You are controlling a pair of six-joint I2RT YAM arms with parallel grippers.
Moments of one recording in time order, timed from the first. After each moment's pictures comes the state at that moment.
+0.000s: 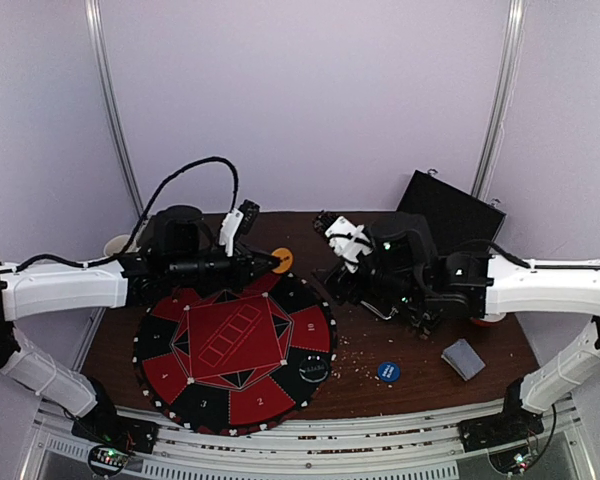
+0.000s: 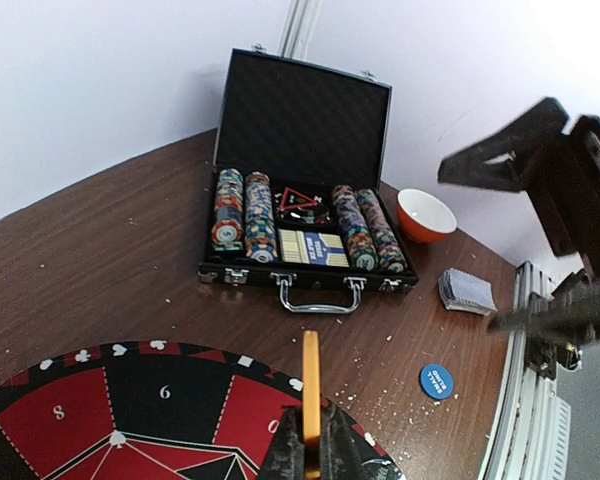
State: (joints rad) left arm -0.78 1.38 0.89 0.18 0.32 -0.18; right arm 1.10 1.41 1.08 -0.09 0.45 -0.18
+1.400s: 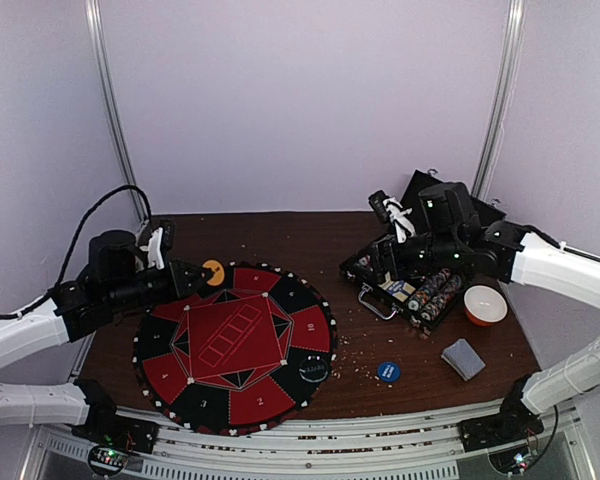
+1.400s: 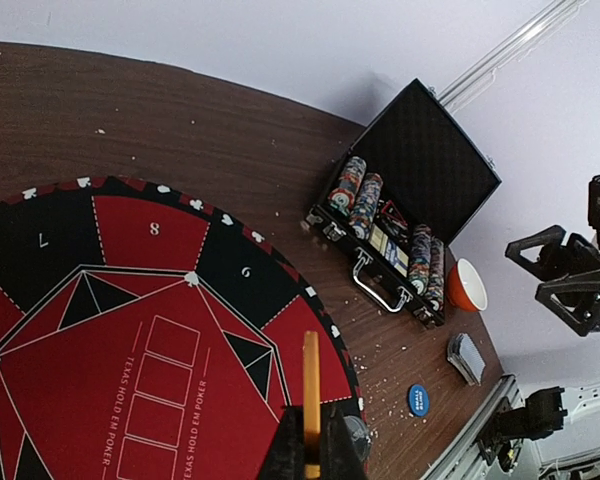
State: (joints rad) left arm -0.62 0.89 0.62 -0.08 0.16 -0.66; right arm 0.73 1.28 1.07 -0.34 -0.19 0.22
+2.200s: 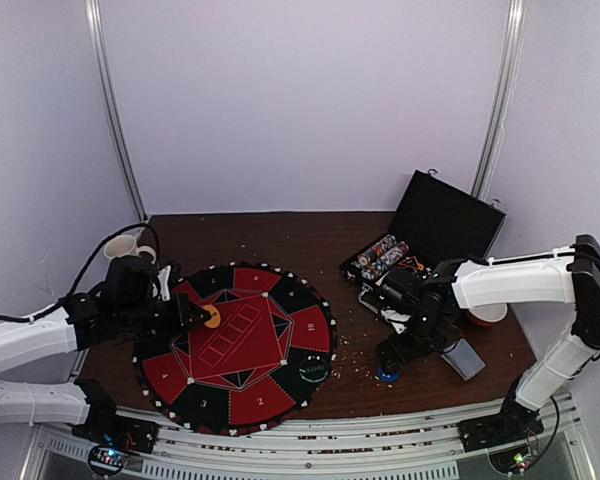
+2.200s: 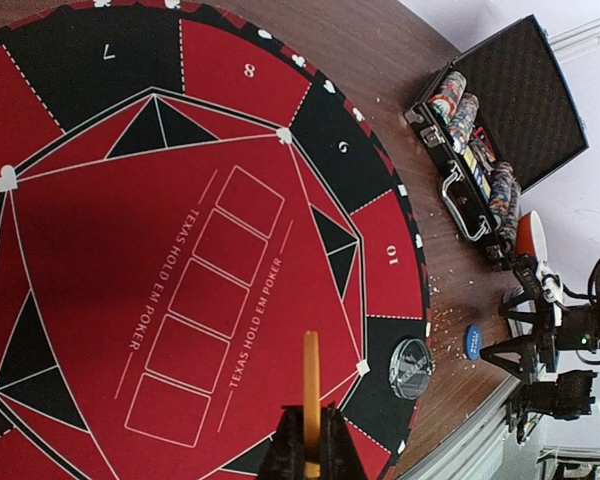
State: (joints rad) left arm -0.62 0.92 0.52 -0.24 0.18 -0.79; right arm 0.82 1.56 0.92 -0.85 0.02 0.40
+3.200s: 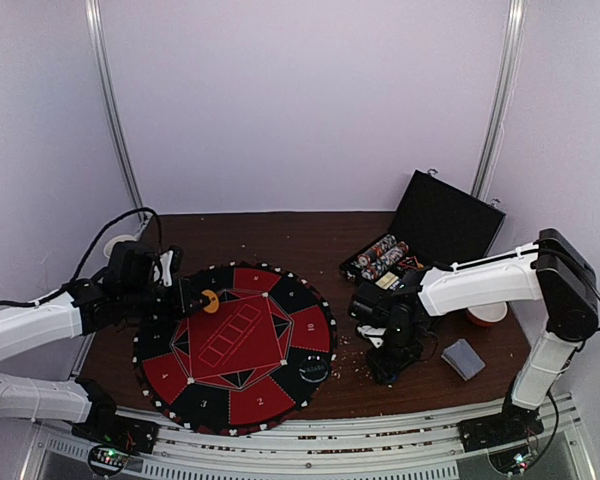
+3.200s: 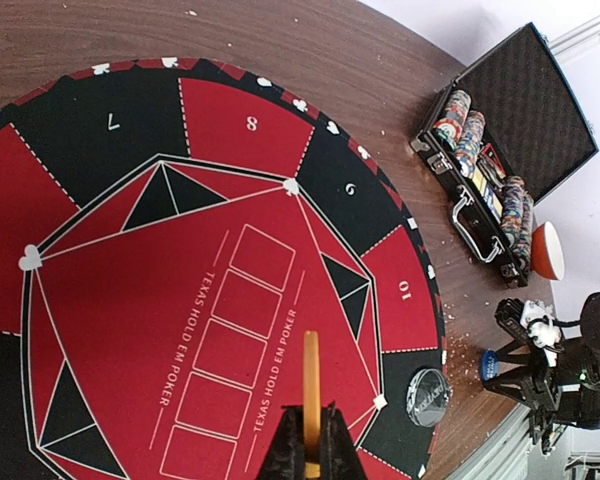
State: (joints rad) left arm -0.56 1.01 0.60 -0.24 0.18 -0.66; right arm 0.95 1.74 1.03 -0.88 -0.01 0.40
